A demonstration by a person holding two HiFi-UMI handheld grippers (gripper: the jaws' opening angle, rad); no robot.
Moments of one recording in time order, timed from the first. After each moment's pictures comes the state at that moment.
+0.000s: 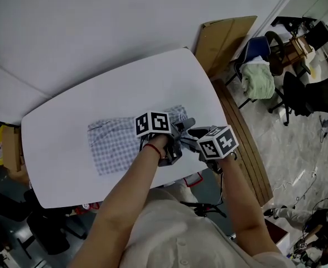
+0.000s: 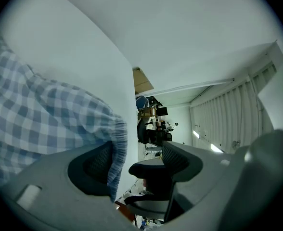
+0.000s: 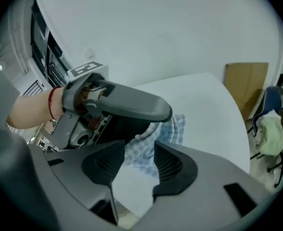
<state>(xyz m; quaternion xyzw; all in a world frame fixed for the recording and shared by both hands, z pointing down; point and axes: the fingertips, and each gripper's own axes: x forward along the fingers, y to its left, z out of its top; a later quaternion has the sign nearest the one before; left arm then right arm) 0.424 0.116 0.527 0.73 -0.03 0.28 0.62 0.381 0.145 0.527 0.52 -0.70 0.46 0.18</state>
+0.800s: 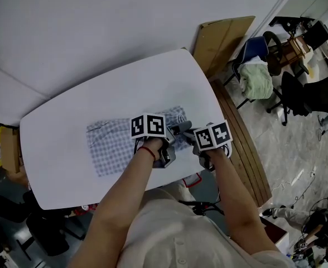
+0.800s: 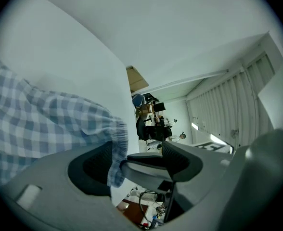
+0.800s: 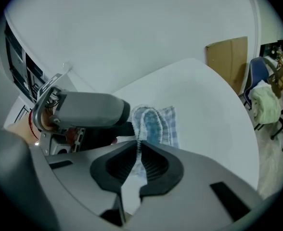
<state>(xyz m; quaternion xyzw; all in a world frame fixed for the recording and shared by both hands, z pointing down) 0.418 0.115 0.521 0.76 0.00 0.29 0.59 0.398 0.135 0.551 0.55 -0.63 0.54 0.12</state>
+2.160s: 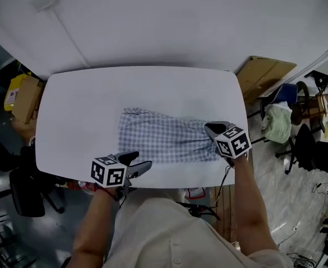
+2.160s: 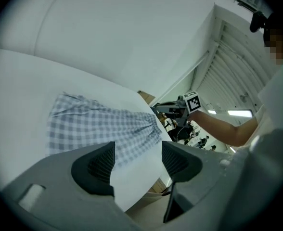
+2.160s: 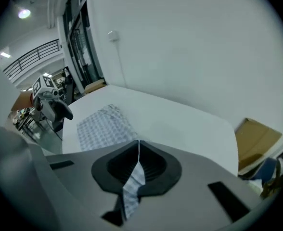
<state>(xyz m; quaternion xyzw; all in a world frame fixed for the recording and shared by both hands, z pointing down) 0.132 0.077 0.500 0.86 -0.11 0.28 0.40 0.379 0.047 0.511 0.49 -0.76 0.28 0.32</state>
